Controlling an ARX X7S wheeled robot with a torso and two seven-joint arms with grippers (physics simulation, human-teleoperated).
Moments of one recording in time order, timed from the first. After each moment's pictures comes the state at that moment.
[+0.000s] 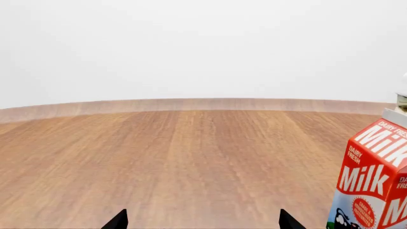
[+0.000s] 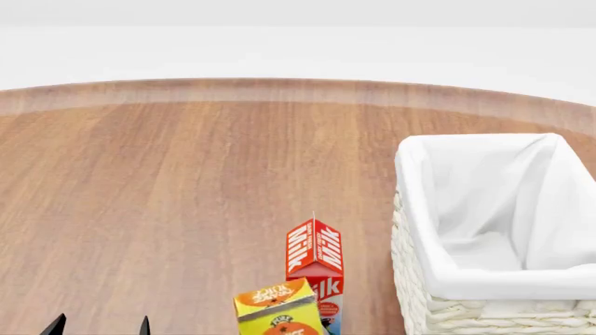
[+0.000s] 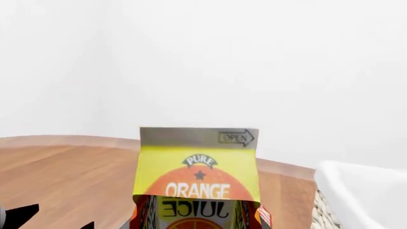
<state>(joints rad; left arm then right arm) -0.05 -0.27 0.33 -0.02 -0.27 0.06 -0.31 -0.12 0.34 -0.51 -0.59 0.12 0.15 0.30</state>
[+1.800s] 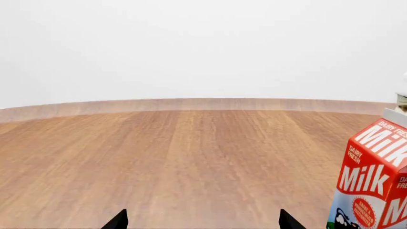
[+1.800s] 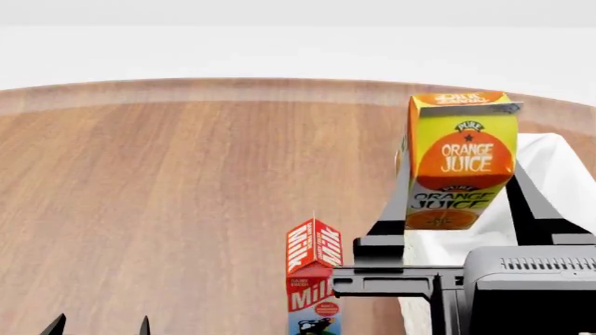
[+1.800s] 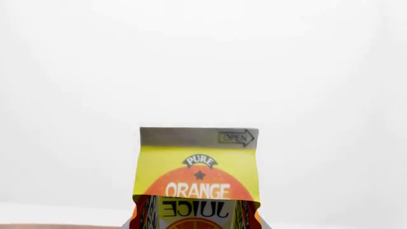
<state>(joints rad) -0.05 -0.28 0.36 -0.02 -0.29 0.07 -0.33 0.30 0.38 -0.07 -0.88 0.38 0.74 0.38</state>
